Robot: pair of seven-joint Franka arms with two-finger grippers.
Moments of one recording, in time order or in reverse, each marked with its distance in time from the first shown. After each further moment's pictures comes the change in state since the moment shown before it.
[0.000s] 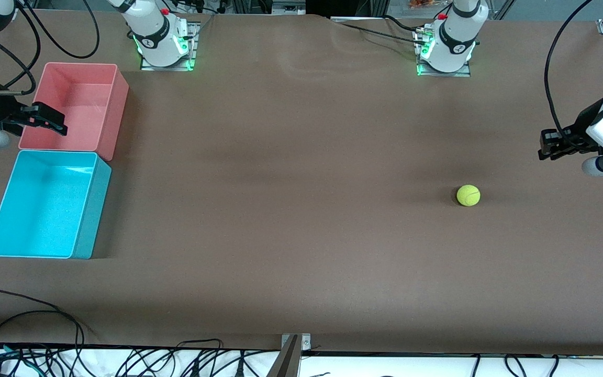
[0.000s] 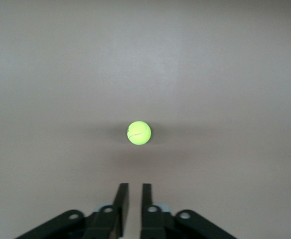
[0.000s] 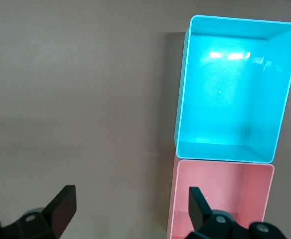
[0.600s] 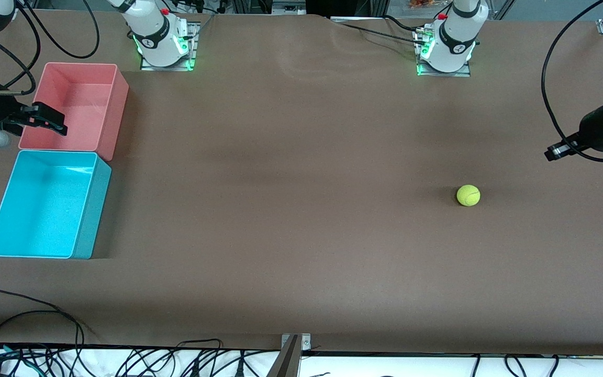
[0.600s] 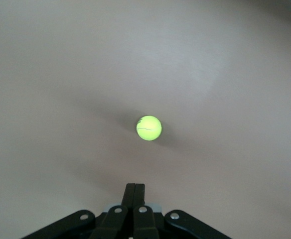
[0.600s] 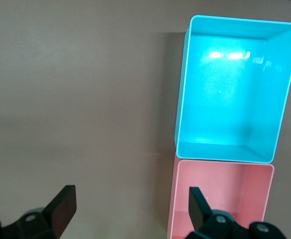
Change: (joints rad) left arm 0.038 0.019 0.006 -0.024 0.001 -0.004 -0.386; right arm 0.000 0.000 0.000 0.000 0.000 0.000 0.000
